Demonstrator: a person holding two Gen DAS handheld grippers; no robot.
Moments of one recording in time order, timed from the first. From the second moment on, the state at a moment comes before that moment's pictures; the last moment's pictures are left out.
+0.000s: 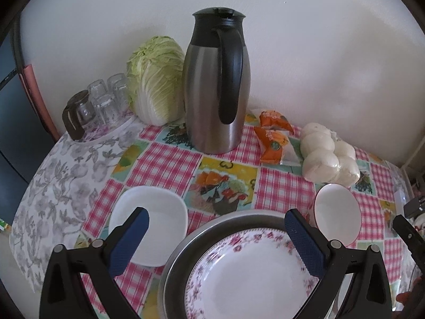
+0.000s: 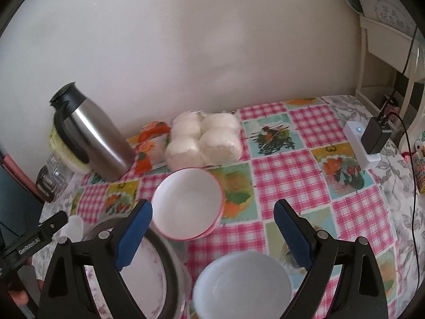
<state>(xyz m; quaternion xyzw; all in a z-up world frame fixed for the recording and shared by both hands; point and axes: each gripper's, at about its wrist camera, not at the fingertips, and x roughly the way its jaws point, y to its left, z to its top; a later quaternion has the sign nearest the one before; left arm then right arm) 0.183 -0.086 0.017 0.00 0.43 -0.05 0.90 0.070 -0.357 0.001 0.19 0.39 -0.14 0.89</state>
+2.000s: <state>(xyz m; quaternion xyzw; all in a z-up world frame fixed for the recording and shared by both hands) 0.247 -0.250 -0.087 0.09 0.57 -0.15 0.81 0.136 -0.367 -0.115 0.23 0.50 -0.11 0.83</state>
